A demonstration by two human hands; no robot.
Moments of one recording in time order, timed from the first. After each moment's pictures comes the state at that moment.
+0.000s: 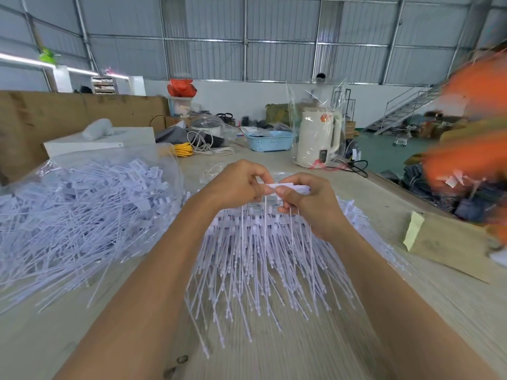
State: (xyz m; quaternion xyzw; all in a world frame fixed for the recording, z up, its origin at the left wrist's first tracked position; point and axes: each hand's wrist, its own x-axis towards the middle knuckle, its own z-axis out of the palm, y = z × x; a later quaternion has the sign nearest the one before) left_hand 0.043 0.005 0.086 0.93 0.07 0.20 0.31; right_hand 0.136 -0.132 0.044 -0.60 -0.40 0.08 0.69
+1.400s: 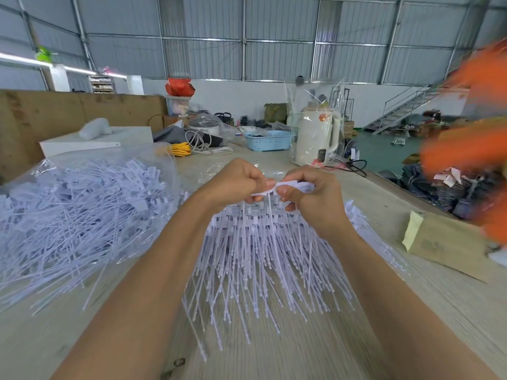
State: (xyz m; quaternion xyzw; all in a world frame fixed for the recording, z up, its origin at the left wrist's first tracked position) left_hand 0.043 -0.001 0.088 0.87 0.08 0.19 0.44; right_hand 0.128 -0.136 0.049 -0.61 -0.40 -0.02 0.68
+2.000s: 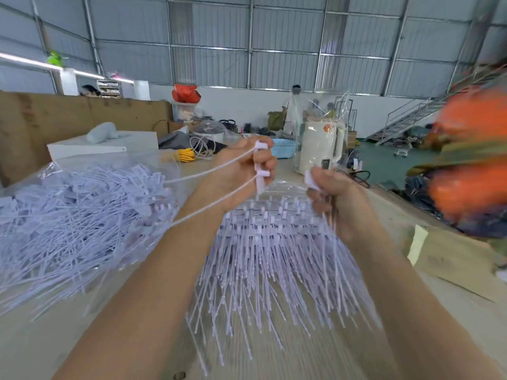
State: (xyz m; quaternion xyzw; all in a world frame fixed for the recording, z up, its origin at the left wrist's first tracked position) left_hand 0.037 -0.006 0.110 0.49 -0.12 0.15 0.85; right_hand 0.131 -0.160 0.075 -0.48 -0.29 0.22 0.80
